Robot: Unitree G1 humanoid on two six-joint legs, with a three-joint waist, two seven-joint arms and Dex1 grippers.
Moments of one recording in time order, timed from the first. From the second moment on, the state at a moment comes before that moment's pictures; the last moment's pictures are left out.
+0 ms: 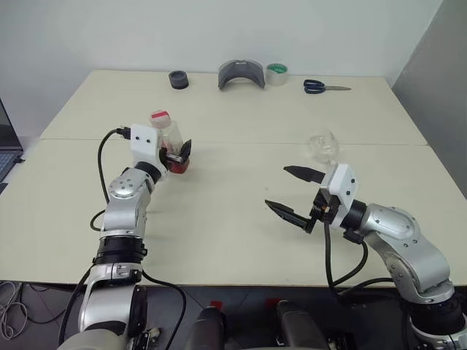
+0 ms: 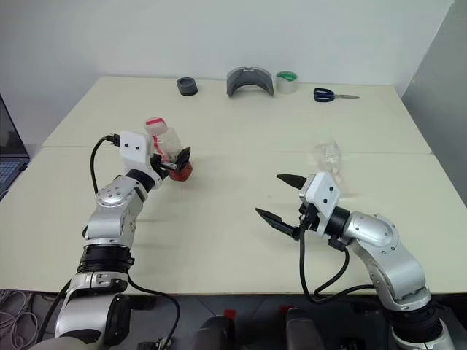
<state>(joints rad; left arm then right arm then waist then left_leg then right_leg) -0.62 0.41 0.16 0.38 -0.14 0.15 -0.37 -0.25 -0.52 0.08 -0.54 0.39 0.44 0.70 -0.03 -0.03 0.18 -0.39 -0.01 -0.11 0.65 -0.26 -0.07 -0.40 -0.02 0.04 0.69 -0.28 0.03</state>
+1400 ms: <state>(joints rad) -0.72 0.40 0.16 0.48 -0.11 0.18 -0.30 -0.29 -0.53 0.08 -0.53 0.40 0.47 0.72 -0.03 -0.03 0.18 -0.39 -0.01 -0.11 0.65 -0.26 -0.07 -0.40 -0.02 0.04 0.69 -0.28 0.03</state>
